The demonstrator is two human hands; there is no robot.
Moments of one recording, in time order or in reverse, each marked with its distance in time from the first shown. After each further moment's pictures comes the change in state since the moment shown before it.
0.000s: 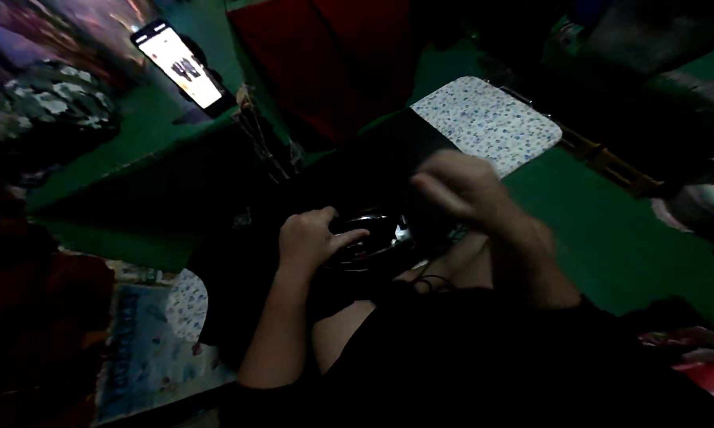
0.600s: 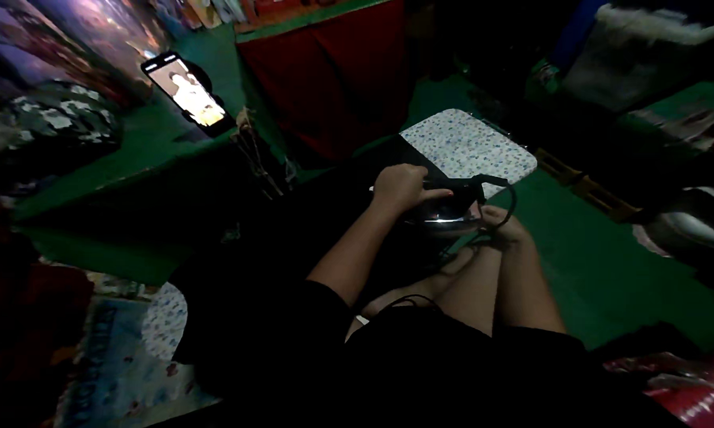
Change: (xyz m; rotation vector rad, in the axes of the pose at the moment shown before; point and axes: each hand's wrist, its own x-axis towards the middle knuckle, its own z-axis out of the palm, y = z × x) left_hand 0.150 0.127 0.039 -0.032 -0.288 0.212; right_hand -0.150 0.209 0.012 0.799 0.156 1.047
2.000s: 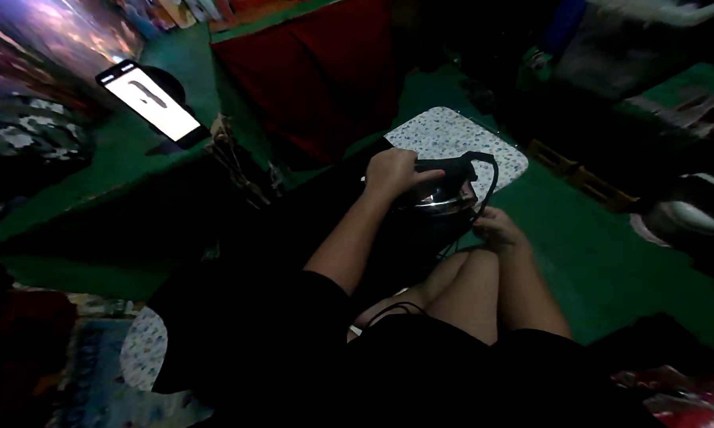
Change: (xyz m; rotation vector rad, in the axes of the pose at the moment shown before) left_hand 0.057 0.002 -0.007 -0.012 -0.051 -0.081; right_hand 0.003 -0.004 -0.005 0.243 -0.163 -0.096
